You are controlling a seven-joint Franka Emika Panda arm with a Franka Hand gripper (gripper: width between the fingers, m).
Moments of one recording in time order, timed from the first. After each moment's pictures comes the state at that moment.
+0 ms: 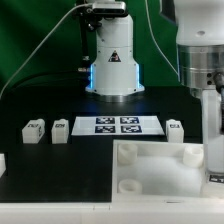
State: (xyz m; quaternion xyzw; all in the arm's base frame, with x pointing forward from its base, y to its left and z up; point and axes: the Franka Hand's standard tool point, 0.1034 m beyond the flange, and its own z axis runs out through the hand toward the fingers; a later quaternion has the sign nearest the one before) arm 0.628 0.117 0.069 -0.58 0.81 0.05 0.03
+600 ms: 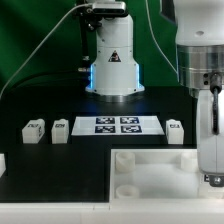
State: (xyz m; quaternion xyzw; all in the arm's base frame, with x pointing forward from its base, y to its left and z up) arm 0.629 0.124 0.075 -0.60 0.80 0.05 0.03
